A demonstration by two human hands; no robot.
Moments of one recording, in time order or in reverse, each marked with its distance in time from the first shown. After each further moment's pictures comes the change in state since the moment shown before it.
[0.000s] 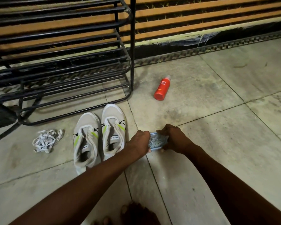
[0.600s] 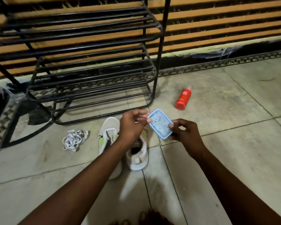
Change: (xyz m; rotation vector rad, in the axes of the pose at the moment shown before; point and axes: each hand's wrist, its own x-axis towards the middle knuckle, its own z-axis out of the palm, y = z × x) left_hand -0.045 -0.032 -0.117 -0.933 0.610 -0.034; right_hand 0.015 -0.083 0.002 1.013 0.317 -0.015
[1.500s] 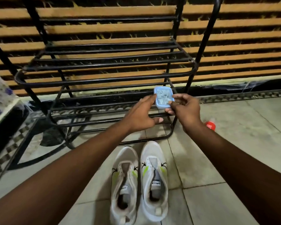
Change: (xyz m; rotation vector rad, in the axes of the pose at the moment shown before) left_hand 0.150 0.053 -0.072 0.696 -0.240 0.472; right_hand 0.150 -0.117 0.120 -0.085 0.152 -0.208
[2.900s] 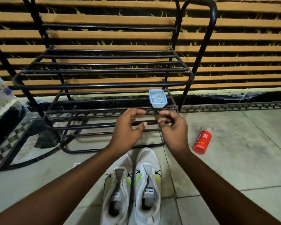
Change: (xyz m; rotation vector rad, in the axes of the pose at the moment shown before) left_hand -0.055 0.015 0.004 -0.427 0.417 -0.084; right_hand -0.046 0.014 0.009 -0.135 -0.040 -0.292
